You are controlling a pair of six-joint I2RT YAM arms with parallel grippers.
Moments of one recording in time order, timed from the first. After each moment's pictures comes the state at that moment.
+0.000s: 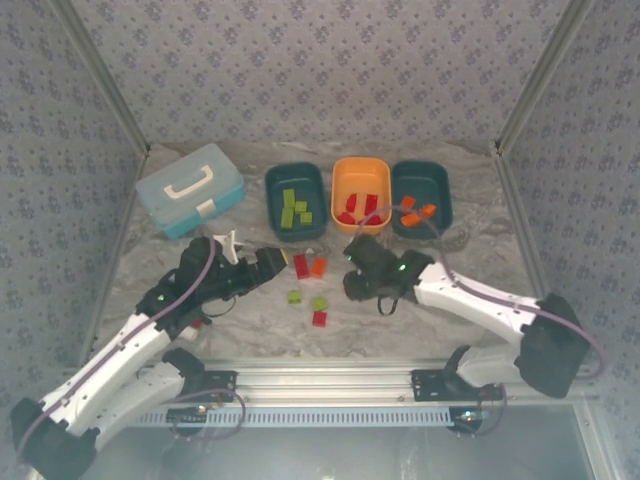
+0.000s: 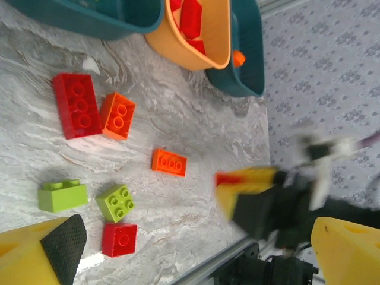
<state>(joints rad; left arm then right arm) -0.62 0.81 0.63 -0.35 0.31 -1.02 0.82 1.29 0.95 -0.72 0.10 0.53</state>
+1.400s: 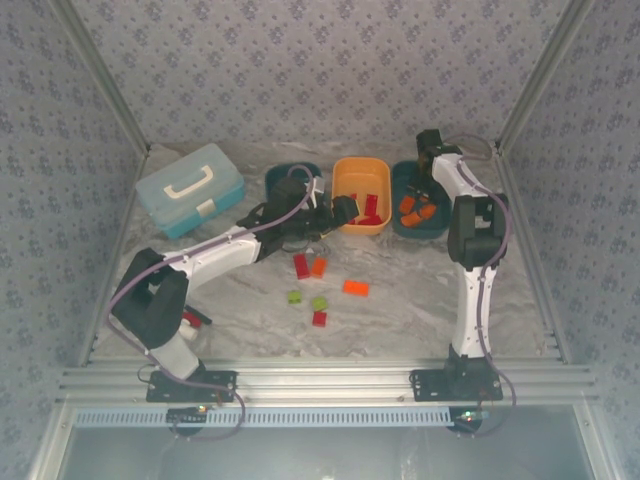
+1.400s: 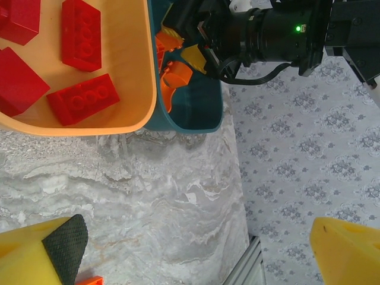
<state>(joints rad) -0.70 1.66 1.12 0.09 0.41 -1.01 0.07 2.30 1.94 -0.87 0.15 0.58</state>
